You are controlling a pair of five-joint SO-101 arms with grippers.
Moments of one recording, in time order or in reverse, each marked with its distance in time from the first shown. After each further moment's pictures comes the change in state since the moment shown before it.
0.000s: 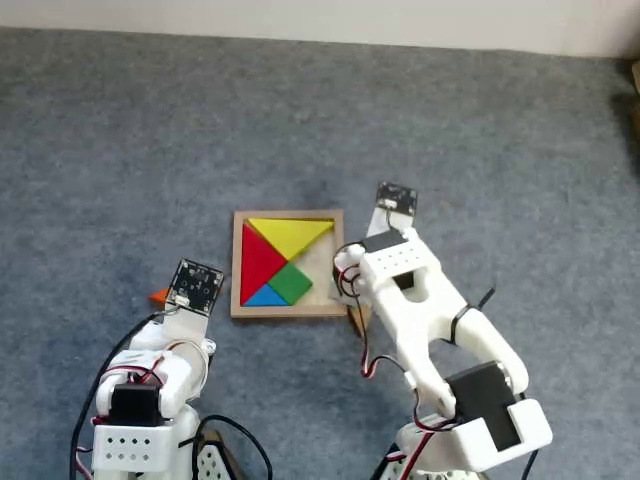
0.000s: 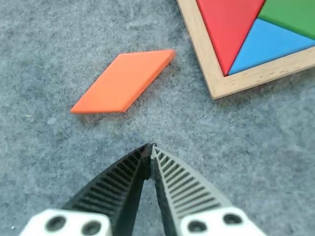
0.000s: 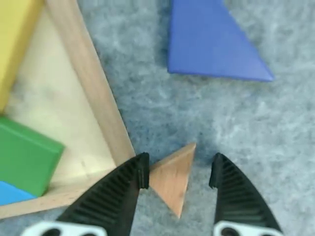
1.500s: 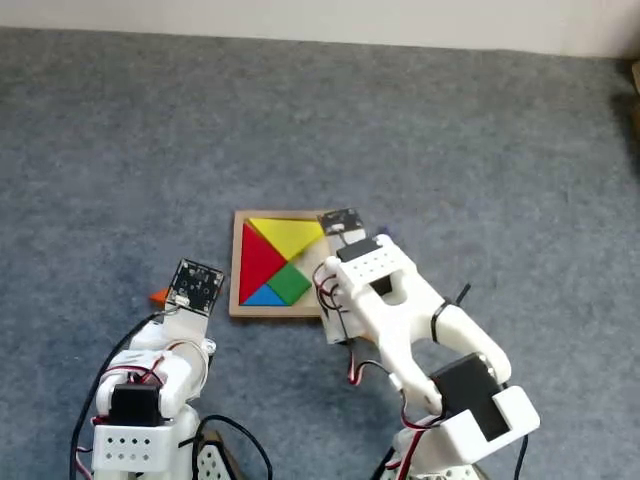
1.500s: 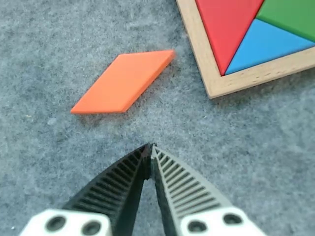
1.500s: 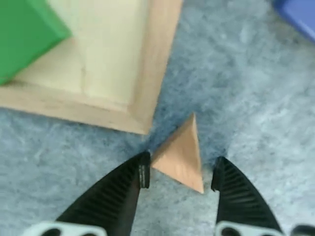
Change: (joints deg) left arm 0.0 0.0 0.0 0.0 0.0; right arm -5.8 4.3 -0.2 9.2 25.6
